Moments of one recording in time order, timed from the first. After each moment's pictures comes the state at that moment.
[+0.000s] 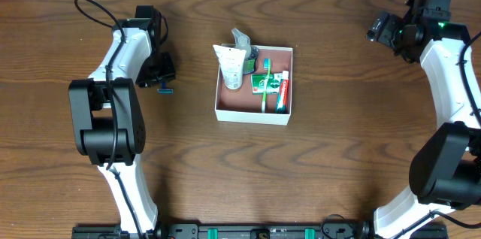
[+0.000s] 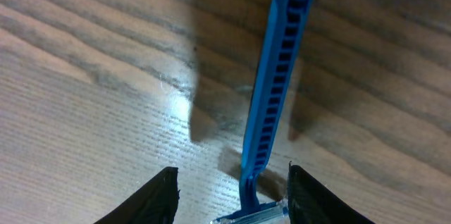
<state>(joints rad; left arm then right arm) 0.01 2.16 1.62 -1.01 -0.09 -0.33 -0.15 1.84 1.54 -0.70 -0.05 0.33</state>
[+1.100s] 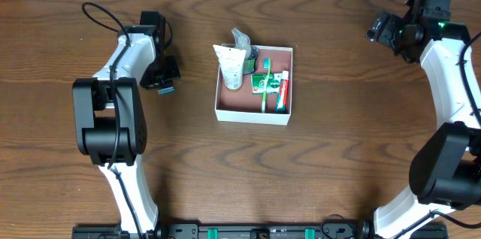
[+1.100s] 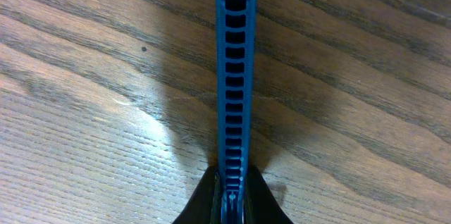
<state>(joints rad) -0.01 2.16 1.56 -0.92 -0.05 -0.33 -0.15 1.84 1.54 -0.70 -0.05 0.33</state>
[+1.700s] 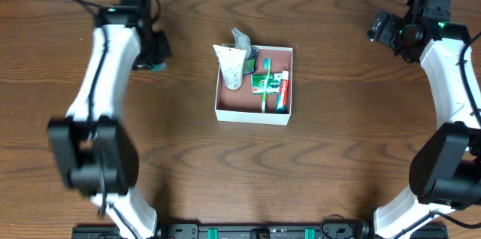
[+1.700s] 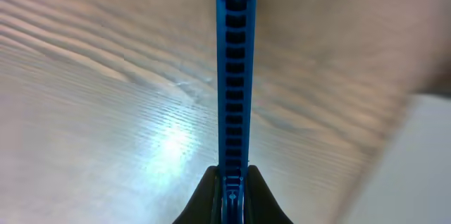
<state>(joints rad) -0.01 1.88 1.69 -1.08 -0.03 -0.33 -0.15 1.84 1.54 -0.70 -0.05 0.33</state>
